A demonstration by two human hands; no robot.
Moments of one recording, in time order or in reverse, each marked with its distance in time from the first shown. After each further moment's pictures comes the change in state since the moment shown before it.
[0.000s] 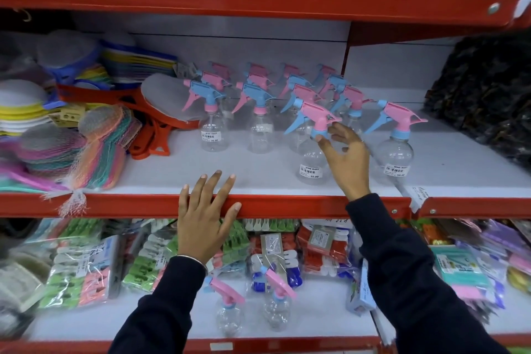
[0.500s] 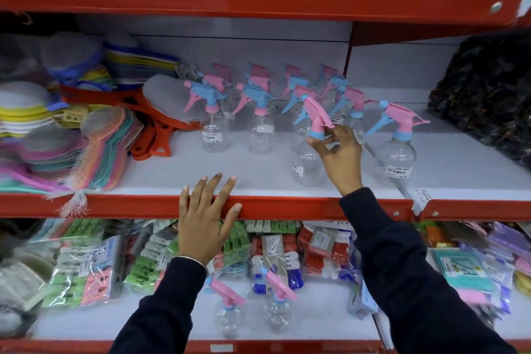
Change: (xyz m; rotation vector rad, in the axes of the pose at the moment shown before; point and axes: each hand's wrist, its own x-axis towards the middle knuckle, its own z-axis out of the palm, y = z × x) left_hand 0.001 0.002 0.001 0.007 0.010 -0.010; right_hand 0.016 0.017 0.017 -0.065 -0.006 -0.149
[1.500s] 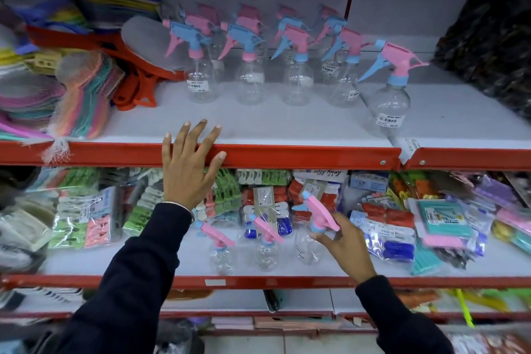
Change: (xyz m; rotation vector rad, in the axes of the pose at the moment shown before) left_hand -0.013 -0.001 0.003 -0.009 0.036 -0.001; right_hand -0.236 0.070 -0.083 -0.079 -0.468 0.414
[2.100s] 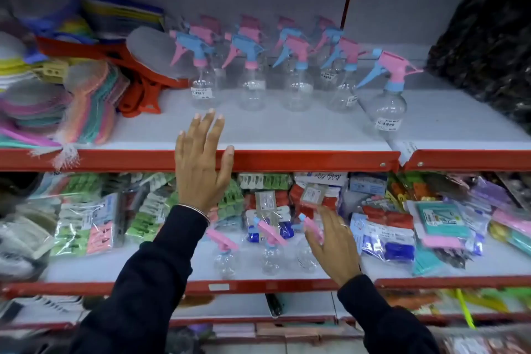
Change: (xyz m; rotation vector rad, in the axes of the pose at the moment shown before) left_hand 0.013 0.028 -0.018 -0.260 0.250 0.076; right_hand 0.006 -0.020 0.027 -0.480 0.140 -0.206
